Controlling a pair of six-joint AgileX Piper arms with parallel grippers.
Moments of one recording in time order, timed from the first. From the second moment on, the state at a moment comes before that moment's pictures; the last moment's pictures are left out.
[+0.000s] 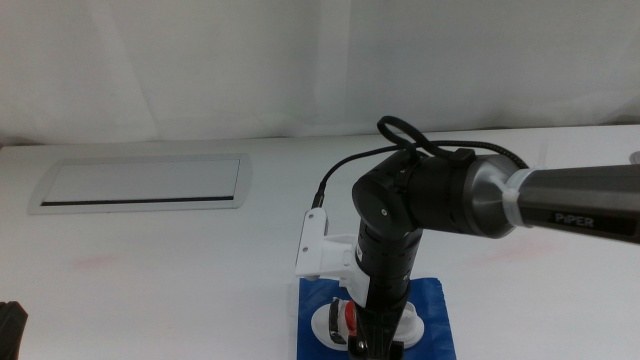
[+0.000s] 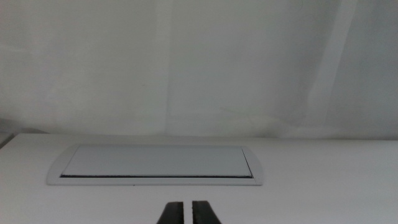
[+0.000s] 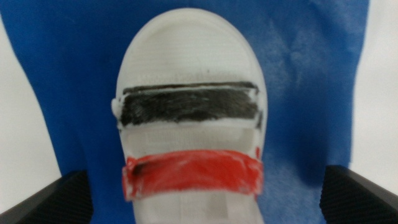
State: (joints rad) left arm -0.01 0.19 0.00 -0.08 0.05 0.00; right arm 0.86 2.04 -1.38 0.03 0.95 -0.70
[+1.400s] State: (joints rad) left arm -0.01 0.19 0.00 -0.08 0.05 0.00; right arm 0.03 1.42 -1.41 -0.06 0.79 -0.07
